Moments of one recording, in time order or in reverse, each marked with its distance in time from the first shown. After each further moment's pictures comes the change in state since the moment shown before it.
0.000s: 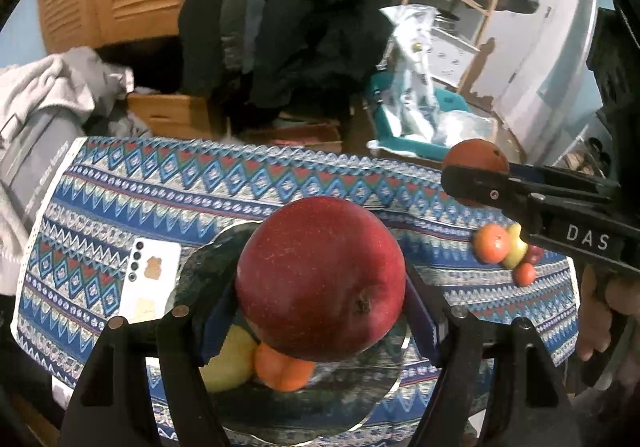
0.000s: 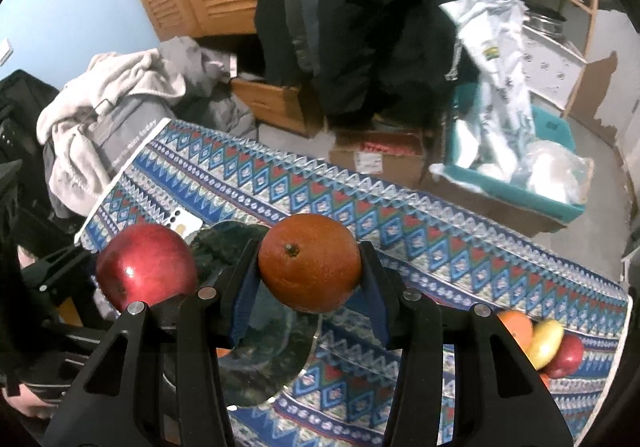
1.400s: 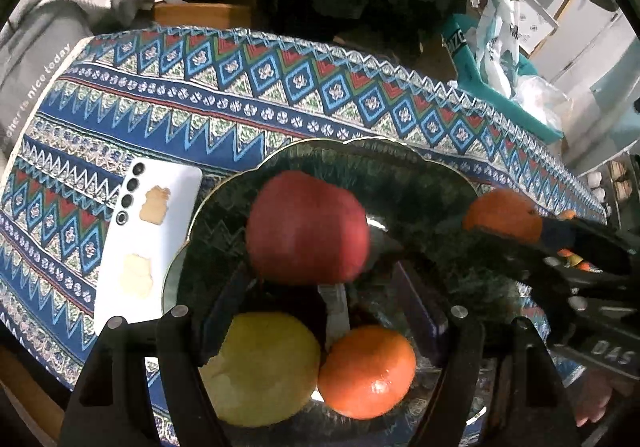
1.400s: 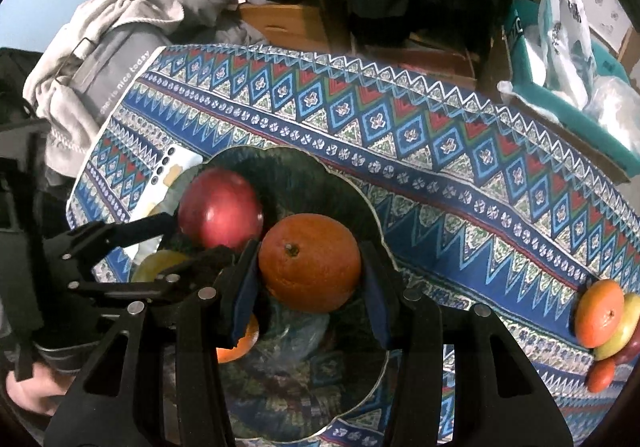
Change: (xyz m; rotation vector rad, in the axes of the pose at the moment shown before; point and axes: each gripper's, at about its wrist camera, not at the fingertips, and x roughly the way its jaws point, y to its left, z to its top) left arm 0.098 0.058 -0.028 -0.143 0.232 0.068; right arm 0.112 0.020 -0.034 0.054 0.237 0.093
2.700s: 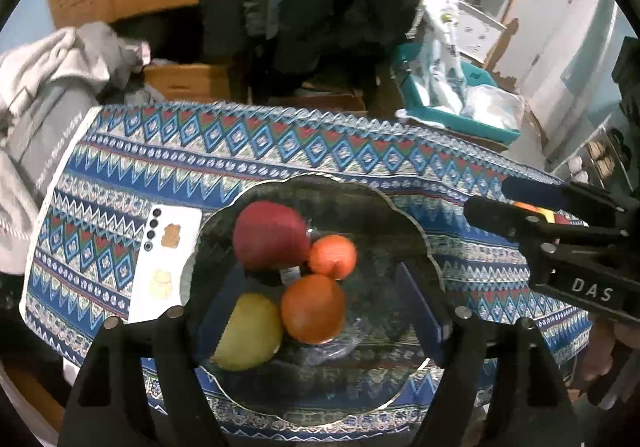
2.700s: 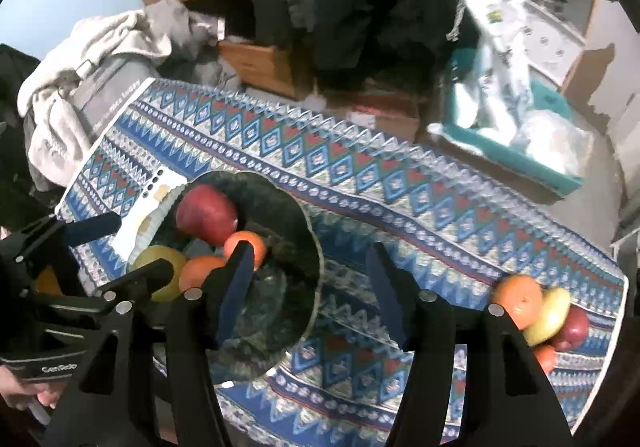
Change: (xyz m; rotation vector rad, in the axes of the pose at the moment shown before) left arm -0.089 -0.046 -0.012 0.137 -0.140 -0.009; right arm -0.094 -0.003 -0.017 -0.041 -0.132 -0.171
